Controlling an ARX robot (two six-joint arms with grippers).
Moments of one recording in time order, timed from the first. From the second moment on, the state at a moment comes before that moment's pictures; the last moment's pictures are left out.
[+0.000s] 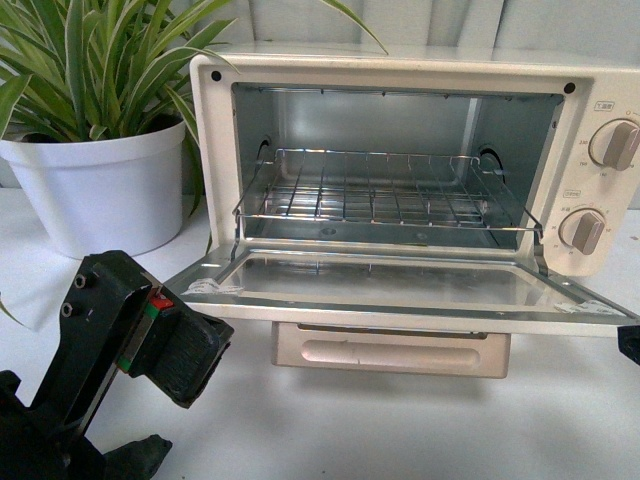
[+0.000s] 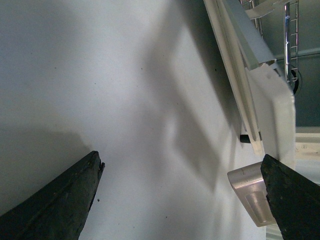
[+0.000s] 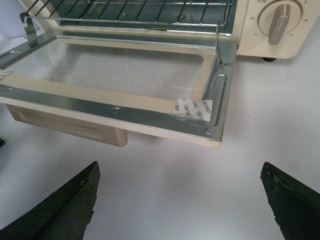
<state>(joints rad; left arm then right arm) -0.56 1.41 0.31 0.70 -0.19 -1.23 0.26 0.88 0.45 -0.06 -0.10 0.12</state>
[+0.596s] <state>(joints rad) -0.61 1.29 0.24 0.60 -0.27 -1.16 0.21 0.85 0.41 -0.07 -0.15 0.10</state>
